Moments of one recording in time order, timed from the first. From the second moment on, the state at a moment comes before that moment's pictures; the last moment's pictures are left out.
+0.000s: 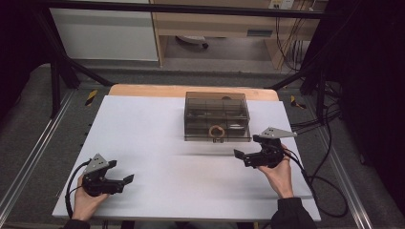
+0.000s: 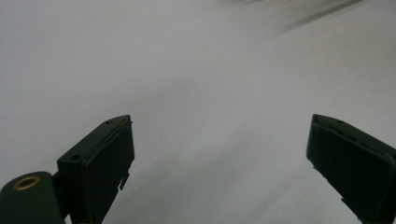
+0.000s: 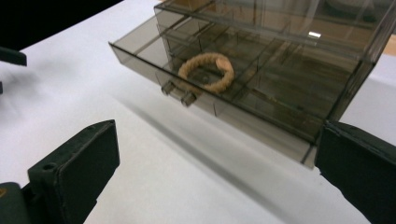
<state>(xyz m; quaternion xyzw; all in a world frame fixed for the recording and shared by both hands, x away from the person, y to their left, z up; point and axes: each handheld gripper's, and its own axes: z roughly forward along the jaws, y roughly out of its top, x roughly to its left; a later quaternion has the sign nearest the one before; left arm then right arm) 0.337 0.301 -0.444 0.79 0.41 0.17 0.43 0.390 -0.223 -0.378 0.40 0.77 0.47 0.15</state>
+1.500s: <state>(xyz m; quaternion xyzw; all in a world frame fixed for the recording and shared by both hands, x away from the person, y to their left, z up) 0.336 0.298 -0.445 0.79 0.40 0.17 0.43 0.355 -0.267 -0.450 0.39 0.78 0.47 0.11</state>
